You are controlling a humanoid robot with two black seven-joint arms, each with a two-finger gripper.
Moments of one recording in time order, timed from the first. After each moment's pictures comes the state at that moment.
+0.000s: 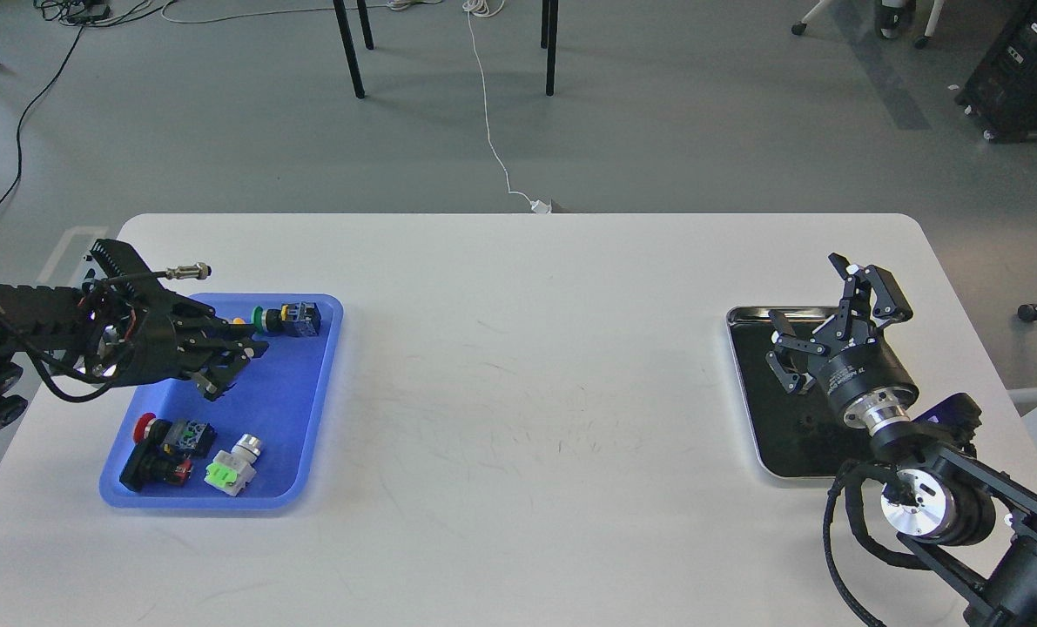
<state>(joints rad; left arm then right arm) -0.81 0.86 -0.23 -1.08 2.13 -0.11 -0.49 0.28 -0.48 0.74 1.21 -0.10 0.00 0.49</state>
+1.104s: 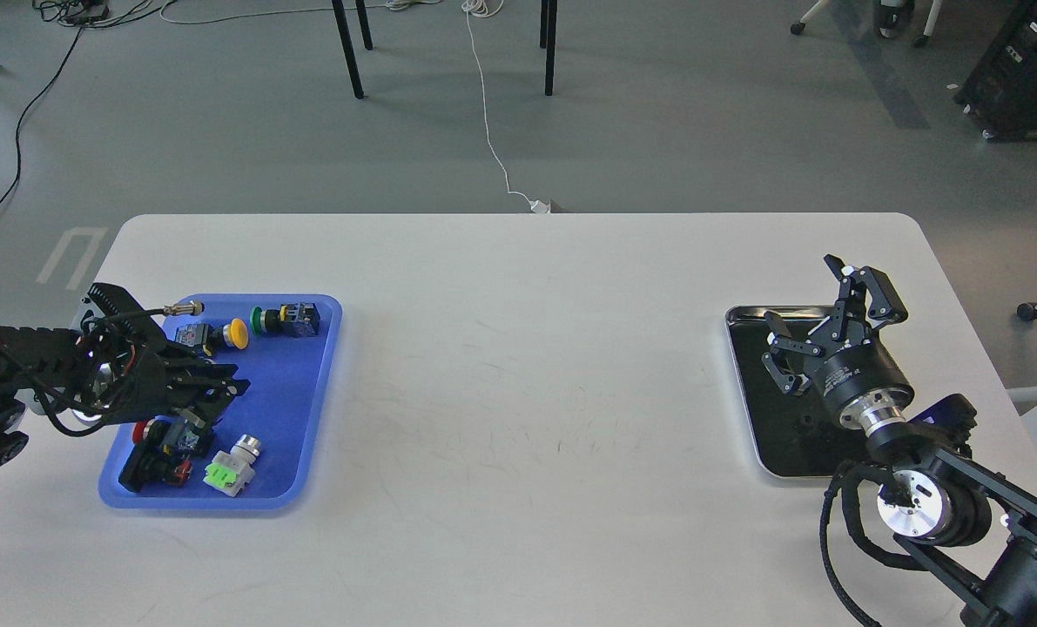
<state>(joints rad) -0.74 0.80 -0.23 -0.98 2.13 -0.12 -0.49 0.28 -0.48 0.74 1.21 -0.10 0.00 0.49</state>
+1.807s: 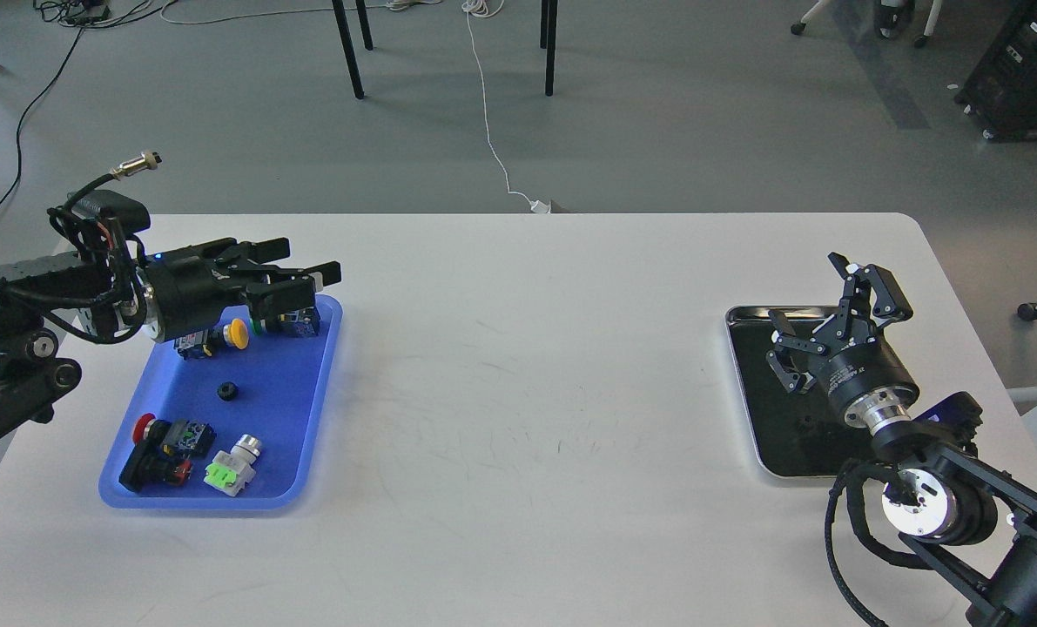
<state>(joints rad) -0.72 0.79 -0.47 -1.21 1.49 -0.10 -0.49 0.28 -0.49 0.74 1.21 -0.10 0.00 0.49</state>
